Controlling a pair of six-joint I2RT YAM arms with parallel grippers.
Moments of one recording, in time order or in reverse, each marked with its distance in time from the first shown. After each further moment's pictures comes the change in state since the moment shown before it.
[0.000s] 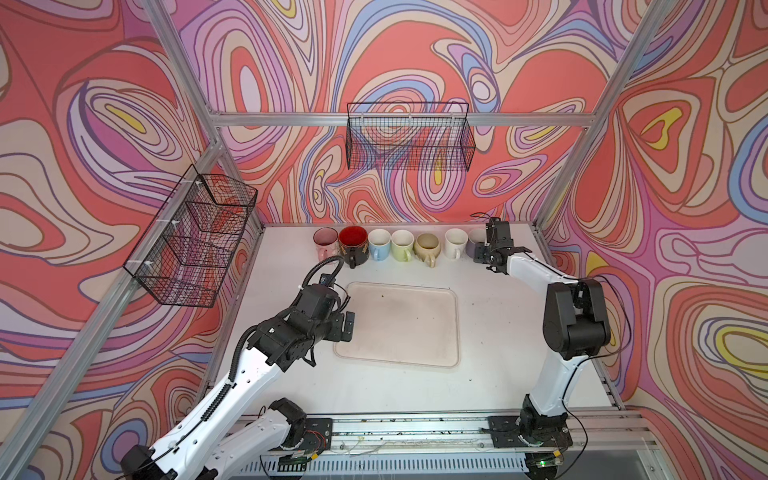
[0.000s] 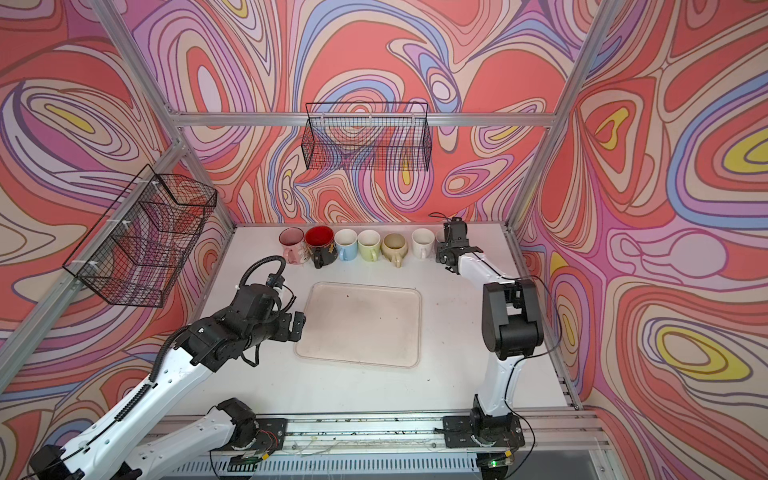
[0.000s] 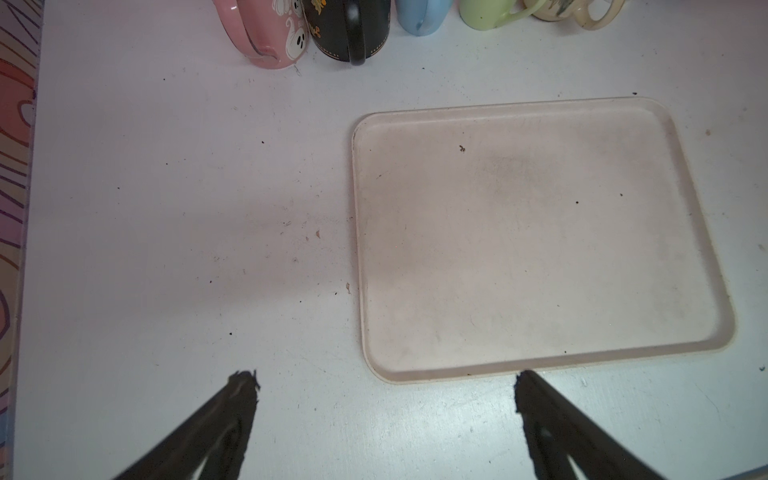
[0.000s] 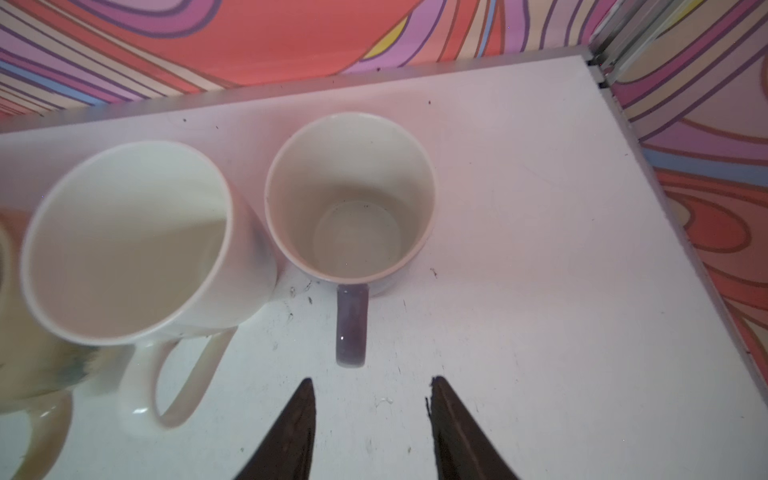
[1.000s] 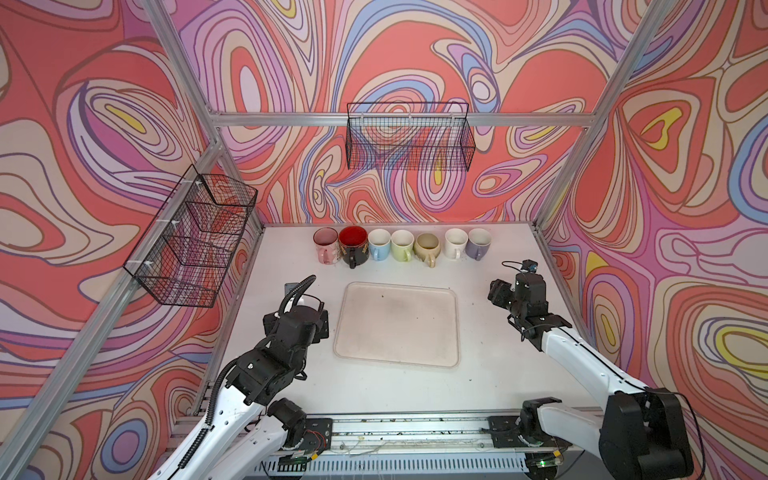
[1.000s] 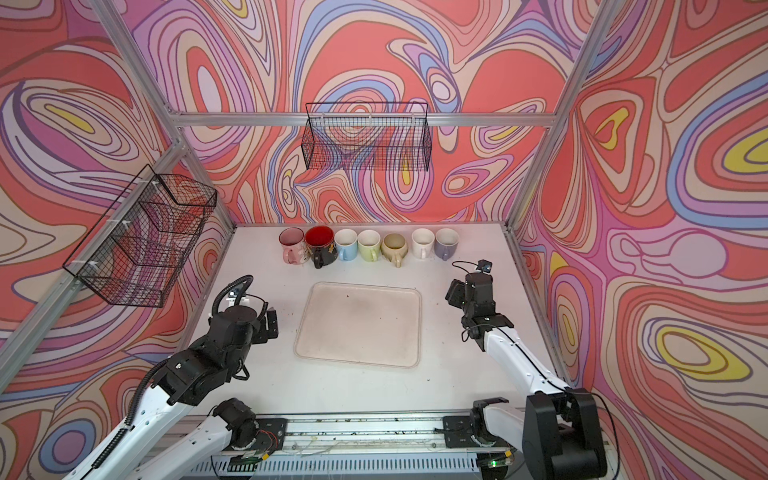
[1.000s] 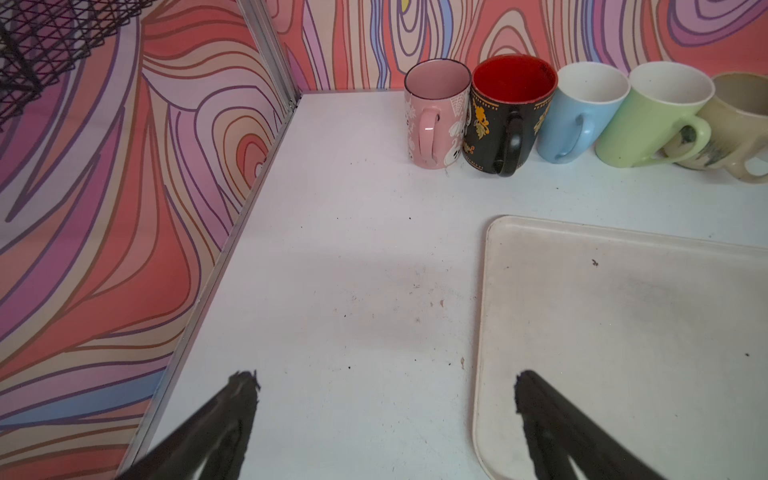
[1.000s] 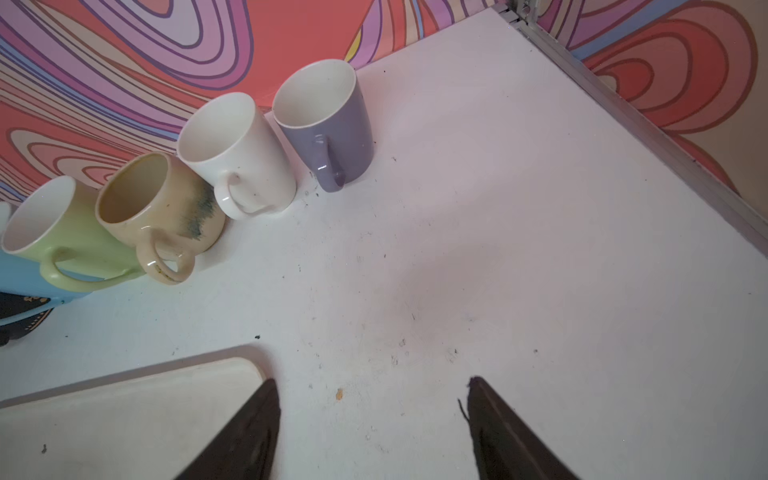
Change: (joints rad) left arm 0.000 -0.293 -0.216 0.175 -0.429 -0.010; right arm -0.001 -0.699 -0.760 0.238 -0.047 0.230
